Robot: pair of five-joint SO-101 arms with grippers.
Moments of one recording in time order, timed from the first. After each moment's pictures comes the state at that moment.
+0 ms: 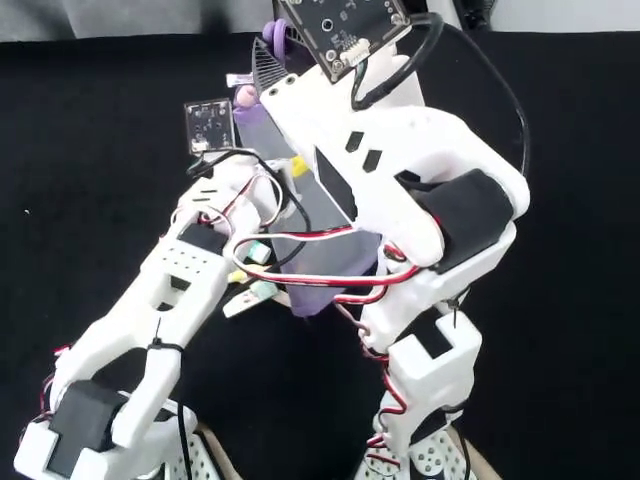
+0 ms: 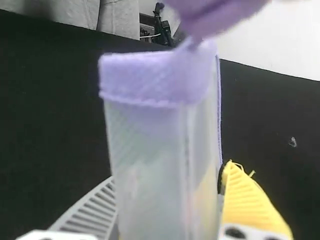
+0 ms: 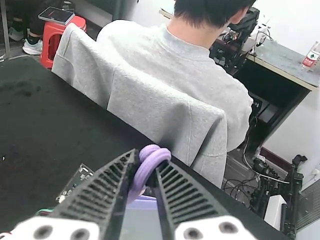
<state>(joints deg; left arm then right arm) 15.2 -17.1 44.1 7.2 23.3 -28.3 16.0 -93.7 99.5 15.6</state>
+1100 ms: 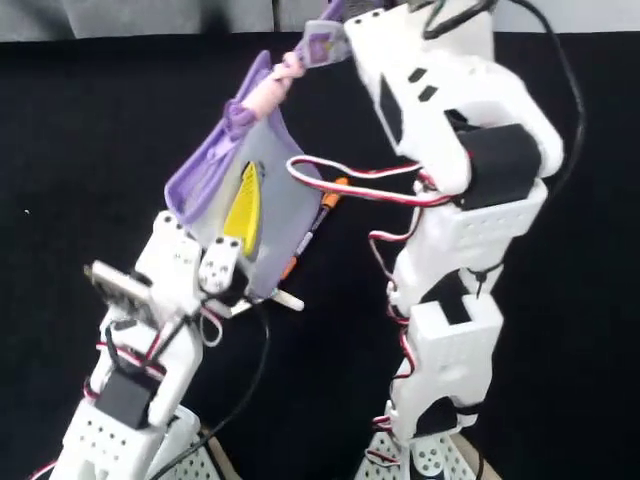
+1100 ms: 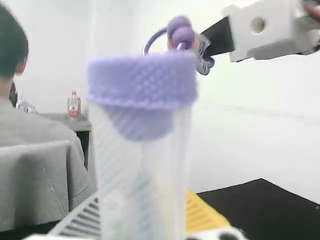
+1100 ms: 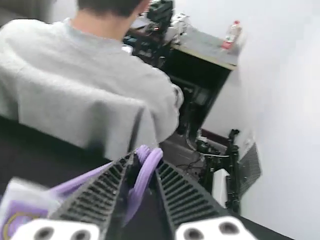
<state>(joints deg) 20.5 -92.9 76.0 7.3 2.3 -9.7 22.6 -94.1 90.7 15.4</state>
